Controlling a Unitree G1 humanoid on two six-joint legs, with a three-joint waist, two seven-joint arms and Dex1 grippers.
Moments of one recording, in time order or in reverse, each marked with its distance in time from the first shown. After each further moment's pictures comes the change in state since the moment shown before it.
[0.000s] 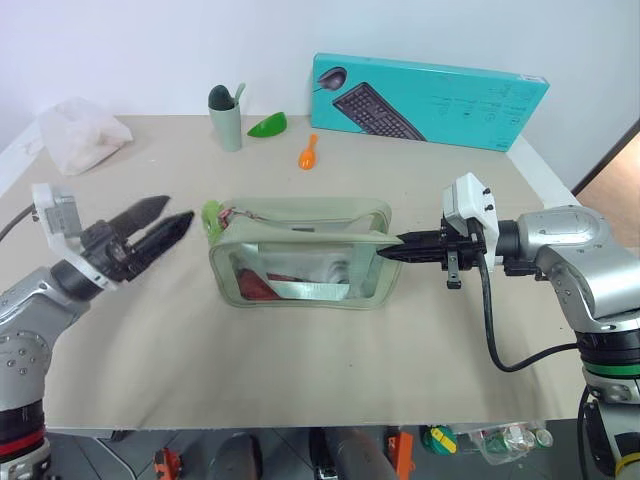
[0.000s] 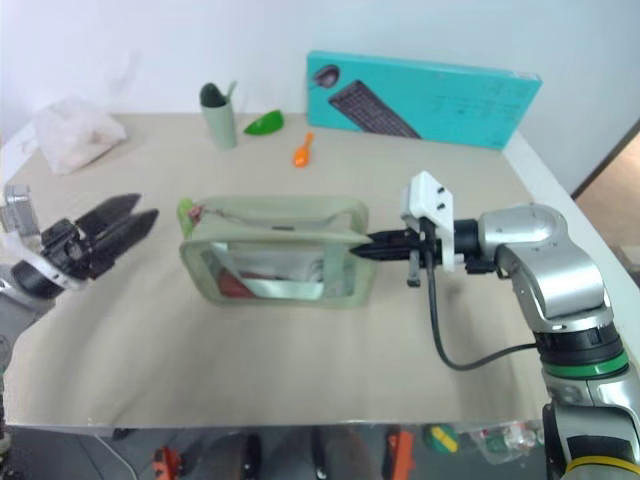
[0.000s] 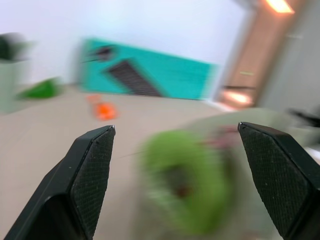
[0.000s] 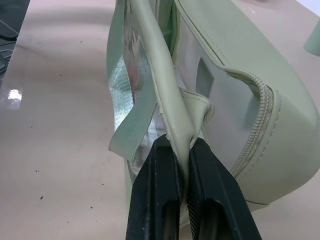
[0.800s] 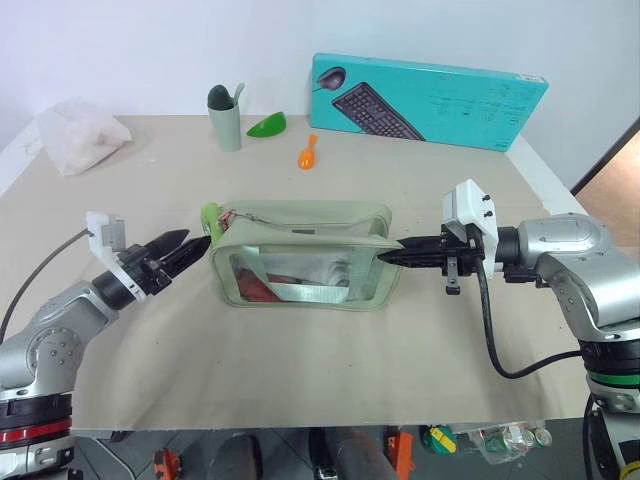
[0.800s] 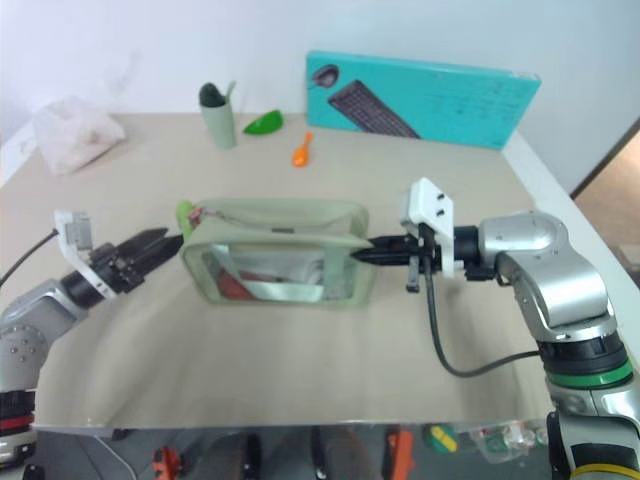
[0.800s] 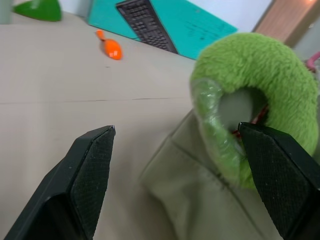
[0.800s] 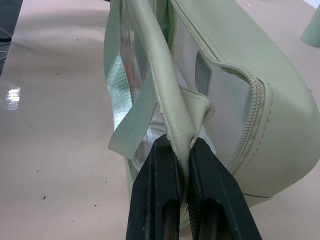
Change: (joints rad) left arm -0.081 -0.069 -0.155 0.165 0.085 0.058 -0.078; right arm 0.045 -0.015 -0.012 -0.051 0.022 0.035 -0.053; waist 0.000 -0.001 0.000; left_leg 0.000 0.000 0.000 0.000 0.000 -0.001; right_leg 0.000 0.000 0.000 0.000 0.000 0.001
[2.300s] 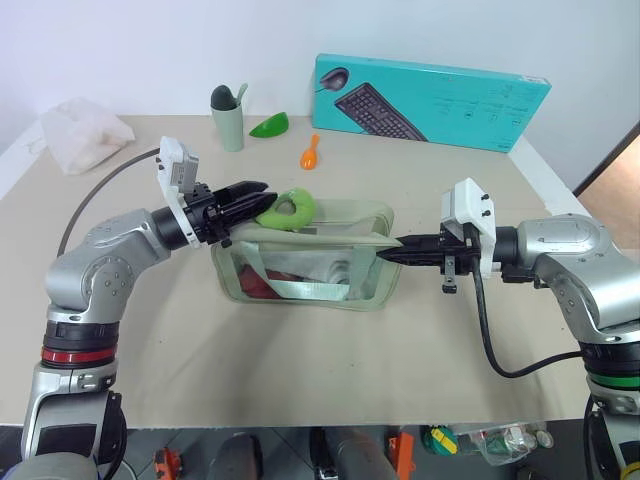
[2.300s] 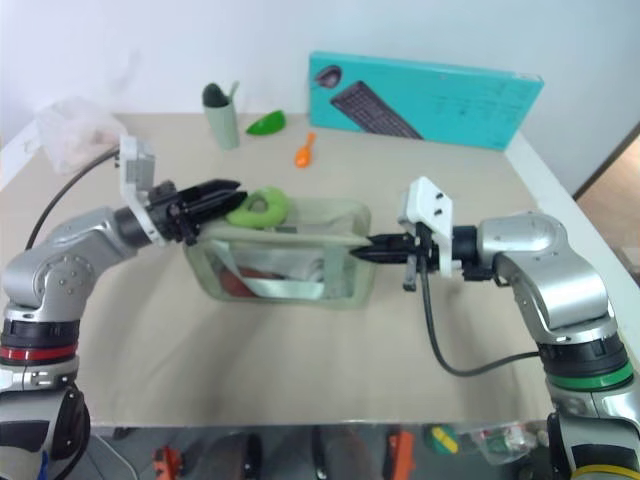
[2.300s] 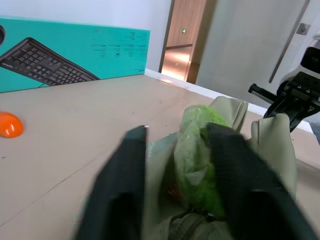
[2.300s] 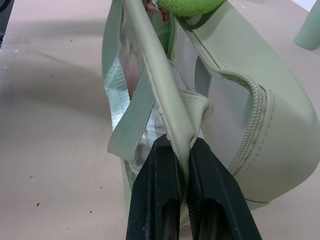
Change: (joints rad) left arm -0.328 -0.010 -0.180 -0.054 0.099 0.047 -0.106; right arm 0.002 0.003 0.003 -0.019 -0.001 0.007 -0.036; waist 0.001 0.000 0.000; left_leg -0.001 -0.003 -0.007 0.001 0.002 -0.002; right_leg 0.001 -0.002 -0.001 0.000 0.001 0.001
